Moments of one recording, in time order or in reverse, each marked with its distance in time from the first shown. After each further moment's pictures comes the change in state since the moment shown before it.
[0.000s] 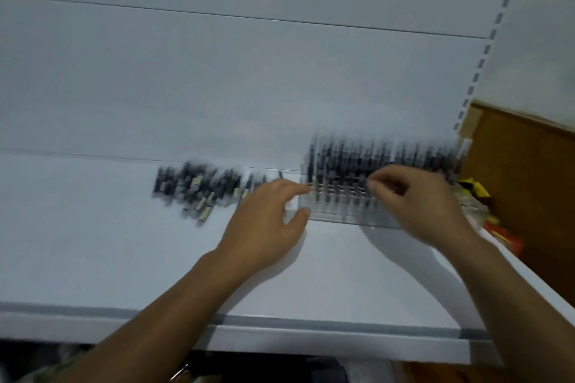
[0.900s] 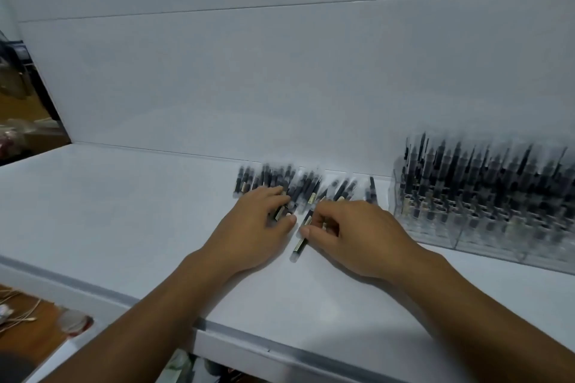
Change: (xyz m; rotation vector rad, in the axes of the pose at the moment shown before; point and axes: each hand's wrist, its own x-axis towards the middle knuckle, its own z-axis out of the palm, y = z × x) left_hand -0.025 -0.105 -0.060 0.210 -0.085 -0.341; right_hand 0.020 -0.102 0.133 0.020 -0.413 -0.410
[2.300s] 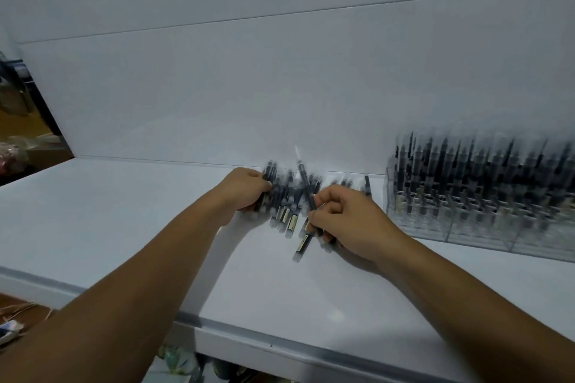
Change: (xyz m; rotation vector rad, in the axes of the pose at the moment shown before) left_hand 0.061 -0.005 -0.030 -0.456 -0.059 -0.489; right_hand 0.004 -0.001 0.002 0.917 -0.001 0.304
